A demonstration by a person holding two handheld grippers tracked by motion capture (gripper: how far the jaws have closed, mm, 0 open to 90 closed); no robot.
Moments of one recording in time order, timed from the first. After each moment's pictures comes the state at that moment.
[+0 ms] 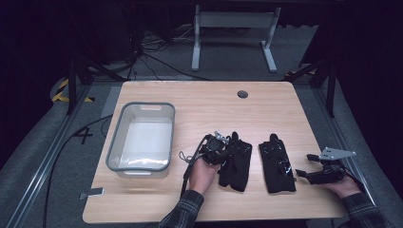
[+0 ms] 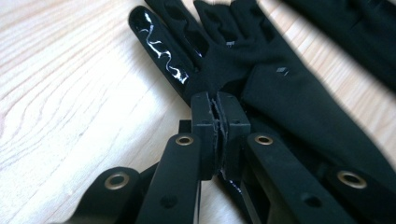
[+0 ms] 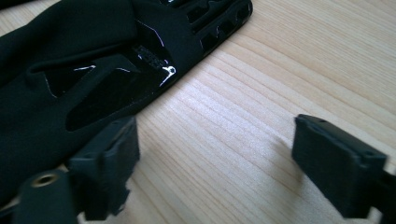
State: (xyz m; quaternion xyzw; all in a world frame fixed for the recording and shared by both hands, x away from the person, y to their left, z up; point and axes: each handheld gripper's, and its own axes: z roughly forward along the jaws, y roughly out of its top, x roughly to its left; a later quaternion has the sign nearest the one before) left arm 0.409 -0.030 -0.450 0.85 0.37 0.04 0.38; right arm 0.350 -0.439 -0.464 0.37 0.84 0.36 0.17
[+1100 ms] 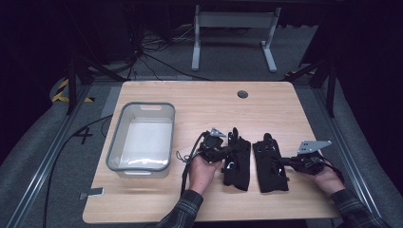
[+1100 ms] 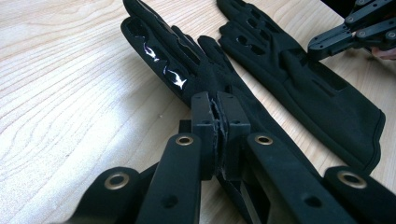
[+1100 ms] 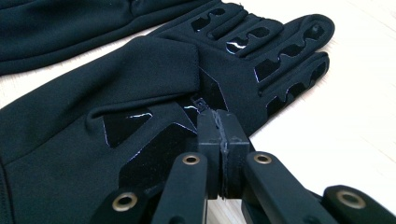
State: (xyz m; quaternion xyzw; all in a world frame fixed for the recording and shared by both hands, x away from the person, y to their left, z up) left arm 0.406 -0.022 -0.434 0.82 0.37 0.00 0.44; right arm 0.377 -0.379 -0.454 0.29 0.88 0.36 0.12
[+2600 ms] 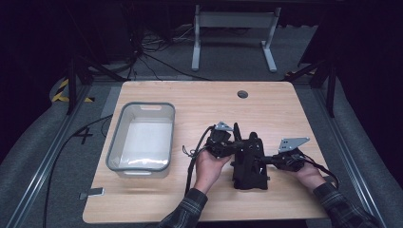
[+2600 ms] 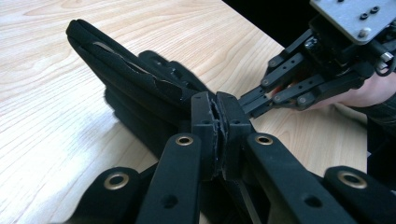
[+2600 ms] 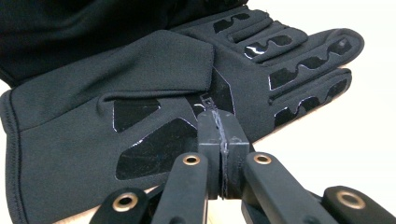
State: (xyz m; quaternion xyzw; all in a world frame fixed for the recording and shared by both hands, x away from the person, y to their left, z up) left arm 0.409 -0.041 -0.407 0.81 0.33 -0.03 0.48; right arm 0.392 -0.325 -0.456 0.25 0.89 0.38 0.09
